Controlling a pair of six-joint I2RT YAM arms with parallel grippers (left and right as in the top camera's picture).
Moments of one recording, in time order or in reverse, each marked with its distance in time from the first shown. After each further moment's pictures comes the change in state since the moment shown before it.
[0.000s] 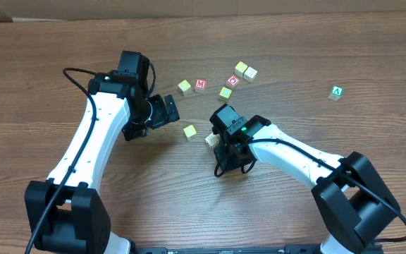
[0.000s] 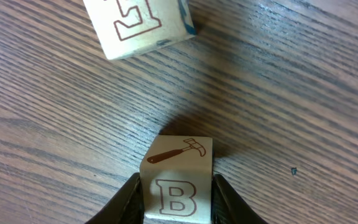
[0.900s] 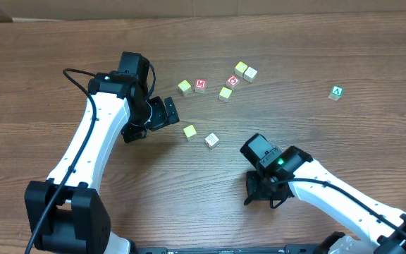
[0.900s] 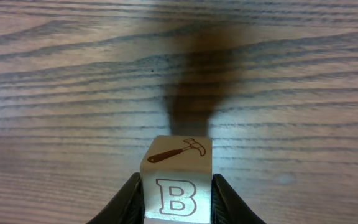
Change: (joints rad) left arm 0.000 0.000 0.001 -0.030 0.000 0.001; right arm 0.000 -0.395 -0.334 -0.142 0.018 0.337
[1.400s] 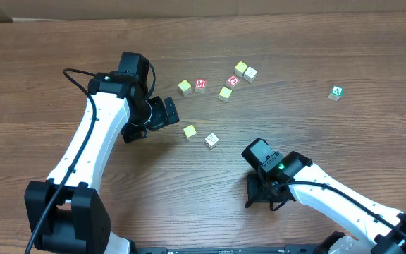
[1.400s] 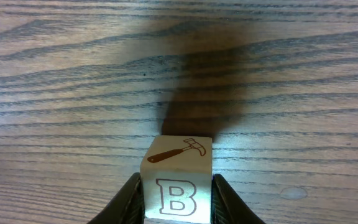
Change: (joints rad) left arm 0.000 0.000 0.000 0.000 0.000 0.000; right arm 0.000 -0.004 -0.061 0.077 -0.004 0.014
